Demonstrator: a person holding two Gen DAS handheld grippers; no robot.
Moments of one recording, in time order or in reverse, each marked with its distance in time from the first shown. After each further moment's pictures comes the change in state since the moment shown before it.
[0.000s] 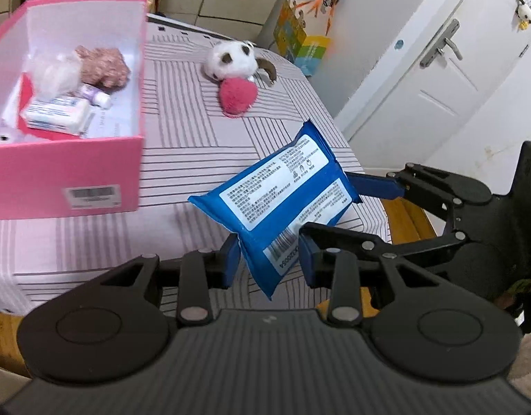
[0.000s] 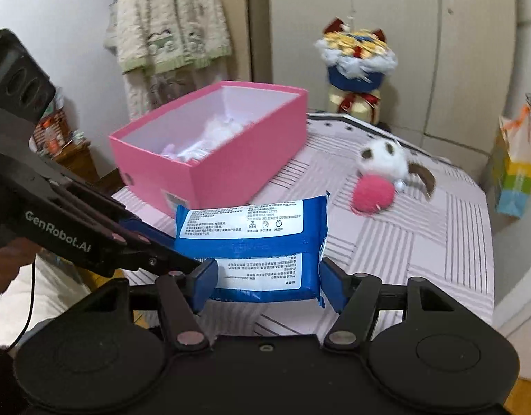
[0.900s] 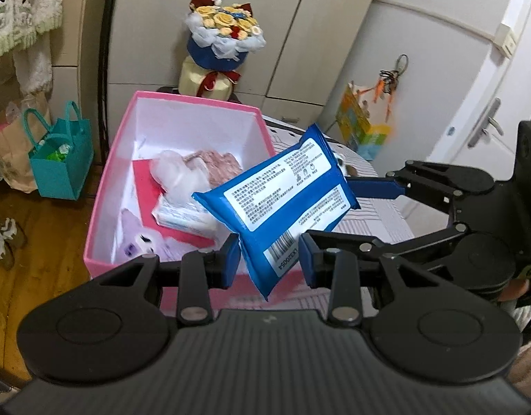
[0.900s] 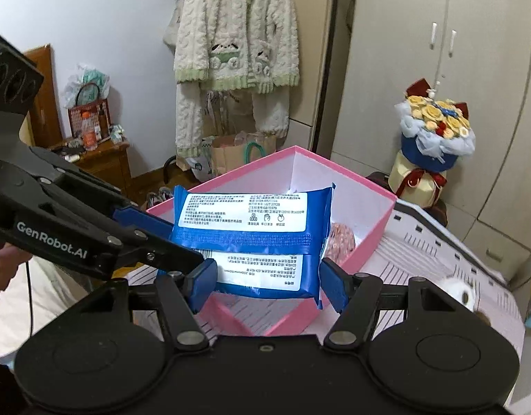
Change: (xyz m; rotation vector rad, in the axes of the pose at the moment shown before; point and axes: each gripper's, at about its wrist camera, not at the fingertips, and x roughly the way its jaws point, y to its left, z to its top) left arm -0.083 0.087 0.059 -0.033 -0.243 0.174; right arm 0.064 0.065 0.132 -0.229 -0.050 0.093
